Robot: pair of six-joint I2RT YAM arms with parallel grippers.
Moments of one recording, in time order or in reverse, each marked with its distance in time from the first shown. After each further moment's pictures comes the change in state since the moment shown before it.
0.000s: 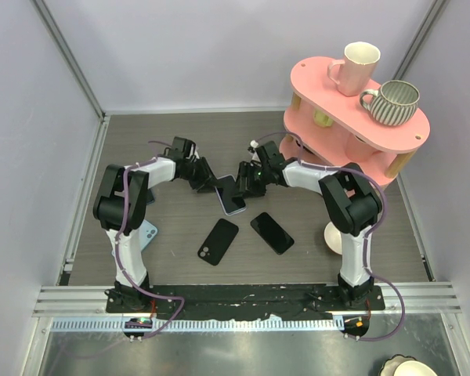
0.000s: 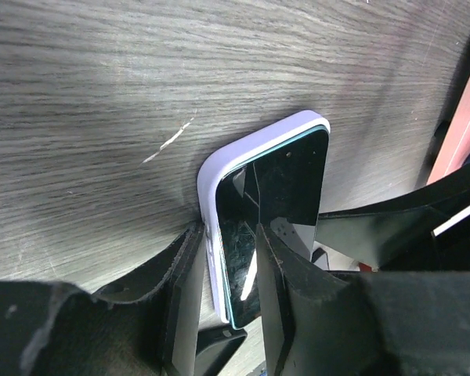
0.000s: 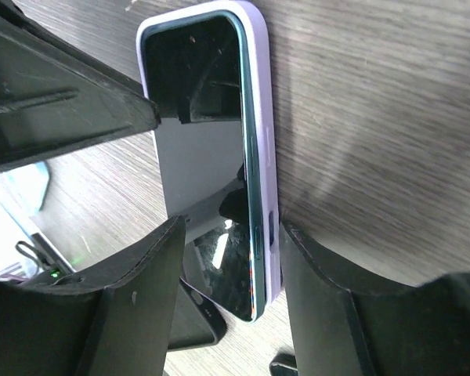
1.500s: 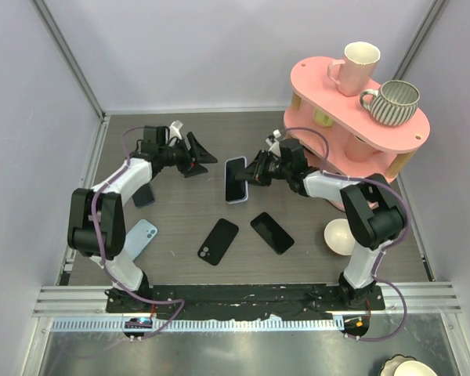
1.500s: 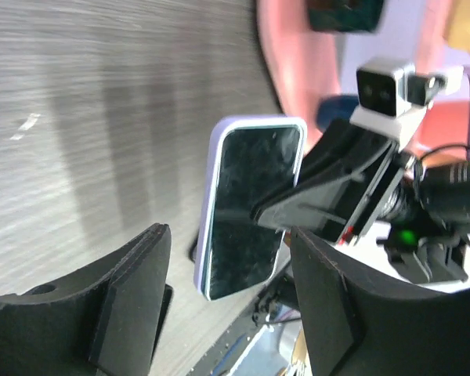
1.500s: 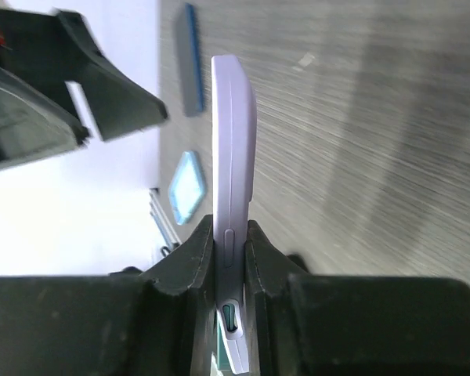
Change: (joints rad) left arm 0.115 -0.250 -0.057 0.089 0.208 -0.017; right arm -0.081 -0.153 -0.242 0.469 -0.190 0.347
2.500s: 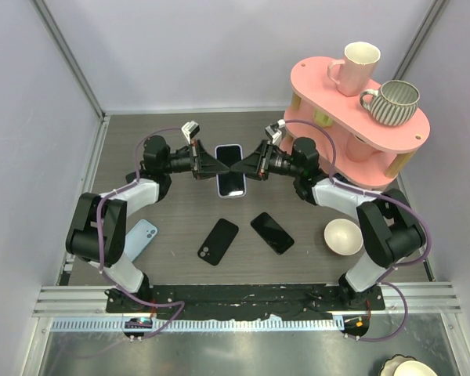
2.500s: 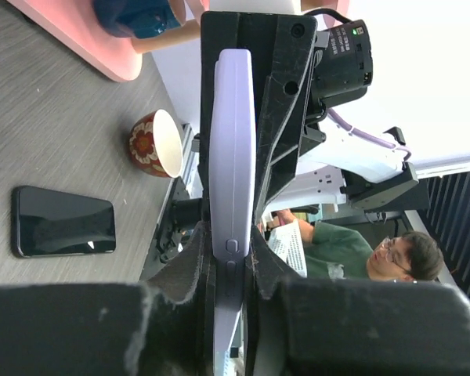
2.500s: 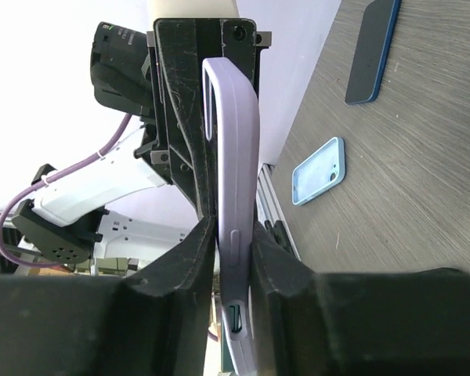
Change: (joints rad) left arm -0.081 -0.097 -0.283 0.923 0.470 -0.494; right arm 0.010 -0.214 -0.103 0.397 -0.207 0.279
